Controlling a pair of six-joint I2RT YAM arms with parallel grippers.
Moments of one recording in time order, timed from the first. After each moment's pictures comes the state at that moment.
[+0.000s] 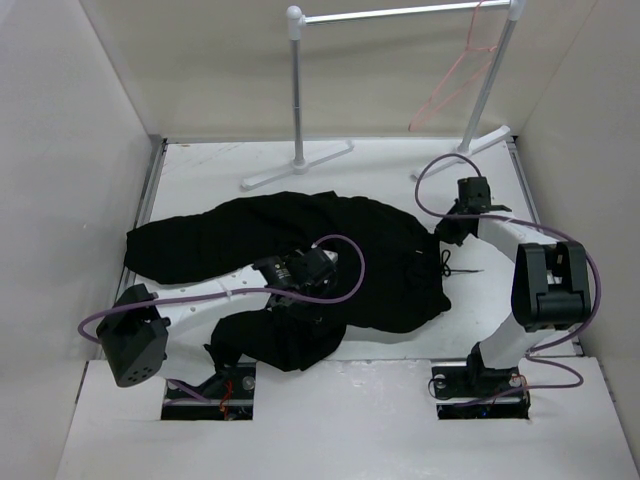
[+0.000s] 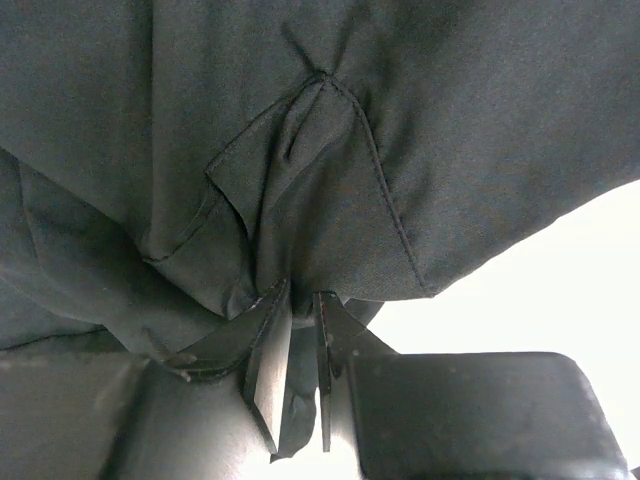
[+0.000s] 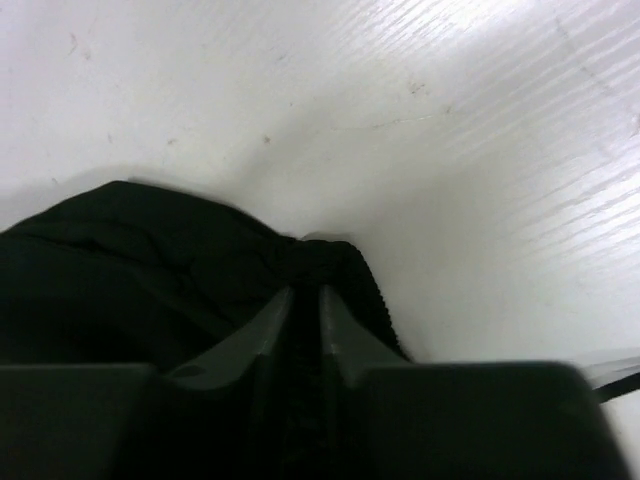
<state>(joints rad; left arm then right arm) -1.00 1.35 0.88 -0.72 0.00 -0.65 0.03 1.64 0.99 -0.36 0.02 0.75</state>
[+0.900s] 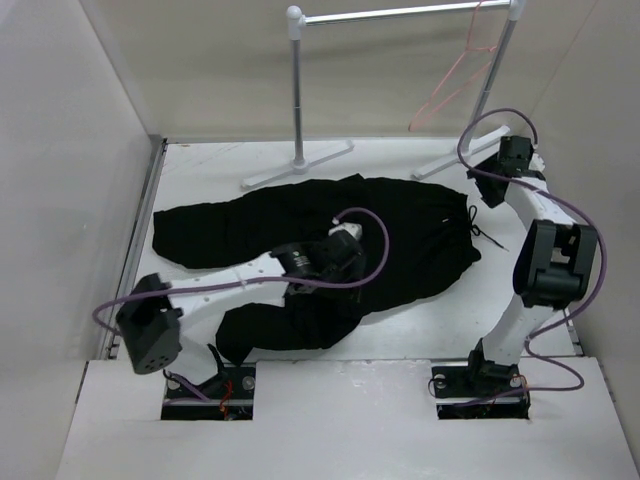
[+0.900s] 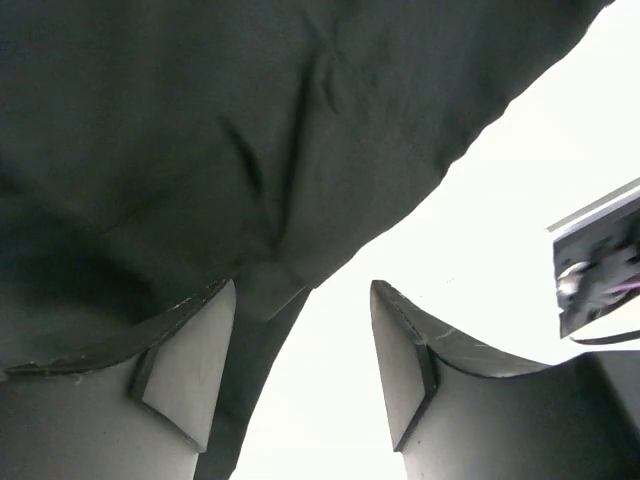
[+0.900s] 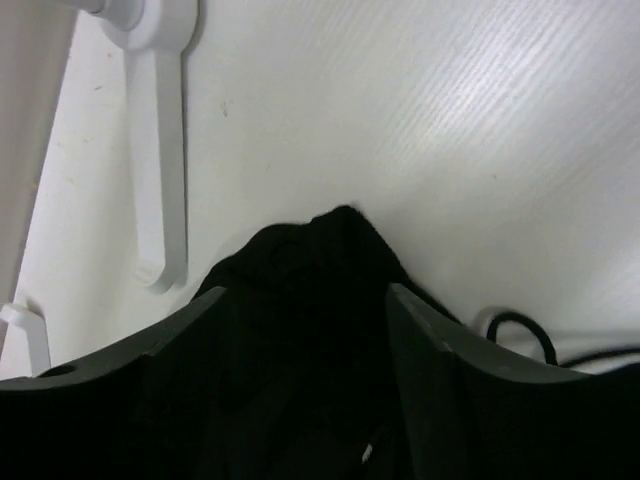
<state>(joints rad) -1.07 1.52 1.11 -0.60 -0.08 -0.72 -0.17 1.87 1.42 -0.37 0.10 0.85</state>
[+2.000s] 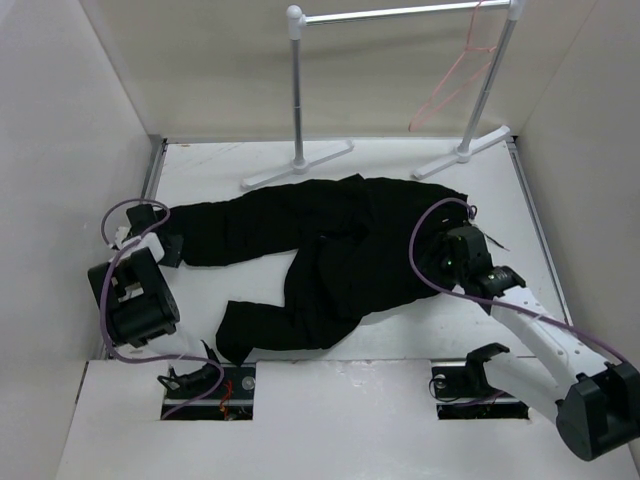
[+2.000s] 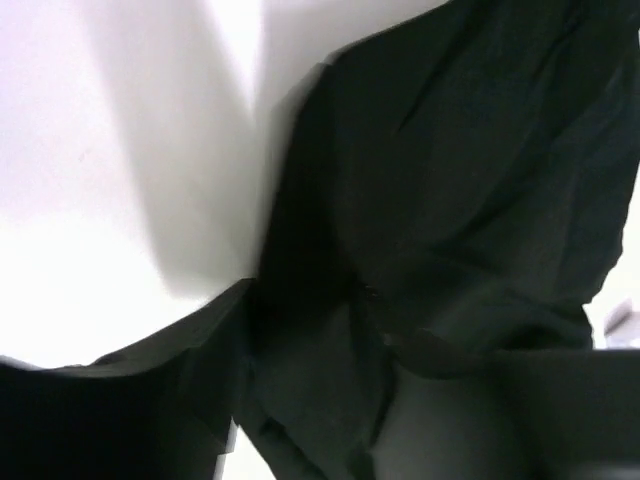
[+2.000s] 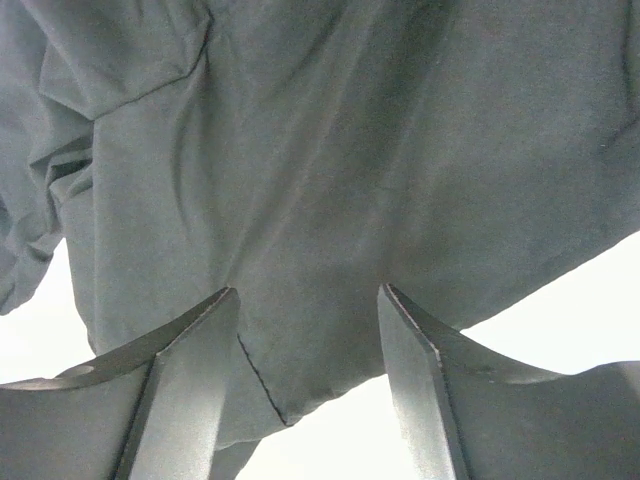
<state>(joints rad) 0.41 1.57 0.83 -0.29 -0.08 -1.01 0.35 0.95 0.59 -0.44 0.04 0.91</state>
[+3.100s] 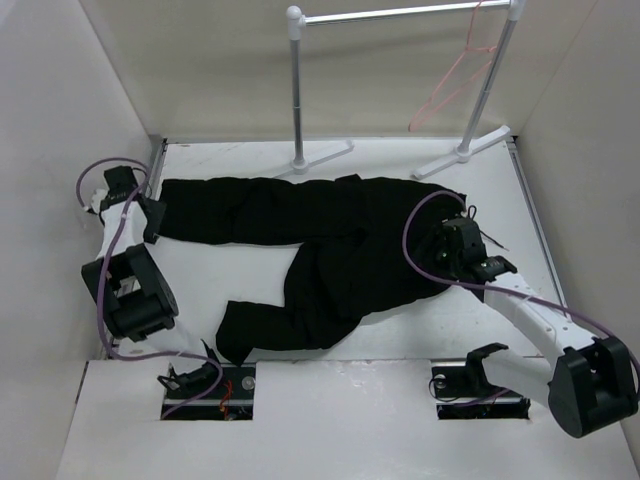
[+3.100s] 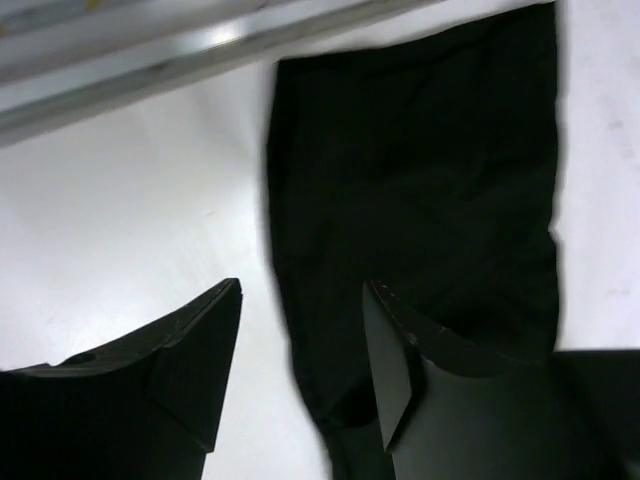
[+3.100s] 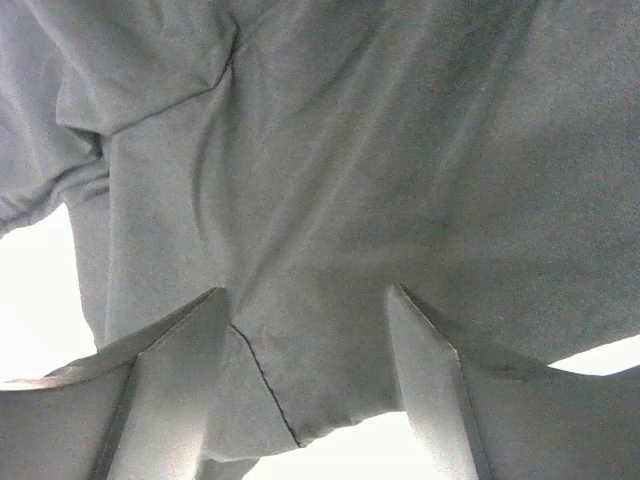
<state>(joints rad) 0.41 1.67 1.26 -0.57 -0.13 -0.91 0.32 1.08 0.62 -0.37 -0.03 0.88</state>
